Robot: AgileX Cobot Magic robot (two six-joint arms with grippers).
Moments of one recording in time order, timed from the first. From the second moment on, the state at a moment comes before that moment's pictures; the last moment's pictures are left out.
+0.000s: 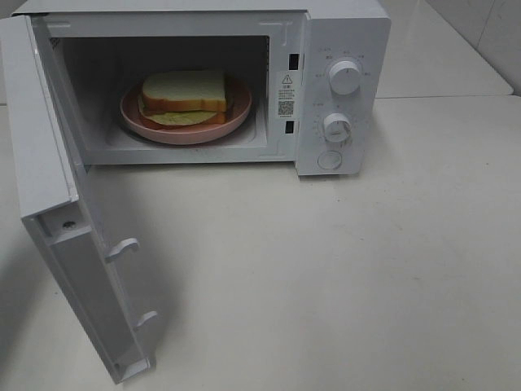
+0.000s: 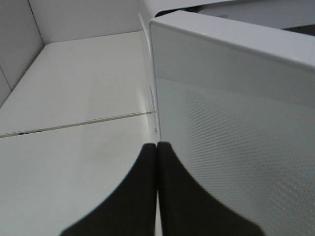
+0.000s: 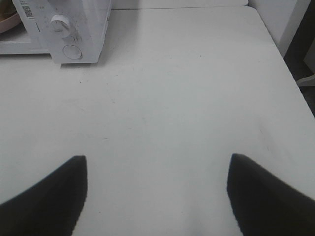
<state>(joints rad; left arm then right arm) -0.02 1.43 -0.34 0.15 -0.84 -0.01 0.06 0.00 -0.51 -0.07 1.05 0.09</state>
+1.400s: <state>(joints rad) -0.19 1.65 -0.48 0.39 -0.98 -0.18 0.06 0.00 -0.51 -0.07 1.05 0.09</state>
